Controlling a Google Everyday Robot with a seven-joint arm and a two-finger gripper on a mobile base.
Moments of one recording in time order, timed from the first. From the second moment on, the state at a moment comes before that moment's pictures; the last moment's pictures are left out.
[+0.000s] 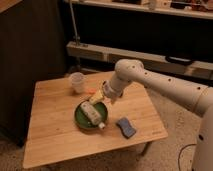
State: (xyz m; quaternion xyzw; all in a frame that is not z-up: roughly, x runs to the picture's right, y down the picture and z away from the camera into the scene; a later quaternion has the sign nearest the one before) arm -0.018 0.064 0.758 0.00 -0.41 -0.69 0.60
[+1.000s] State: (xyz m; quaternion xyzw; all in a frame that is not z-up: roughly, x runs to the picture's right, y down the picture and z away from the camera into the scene) arm -0.037 -0.054 0.831 0.04 -0.33 -0.71 0.62
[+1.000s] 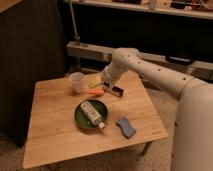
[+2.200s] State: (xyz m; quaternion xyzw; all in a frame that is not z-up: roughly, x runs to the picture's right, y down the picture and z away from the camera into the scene) arm -0.119 -0.097 0.948 0.03 -0.31 -0.71 0.63
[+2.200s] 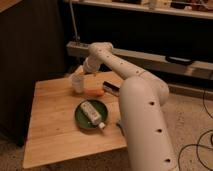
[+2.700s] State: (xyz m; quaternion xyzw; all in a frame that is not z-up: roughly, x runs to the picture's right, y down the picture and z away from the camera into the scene) arm -0.142 -0.067 0.965 0.00 -0.34 -0.72 0.60
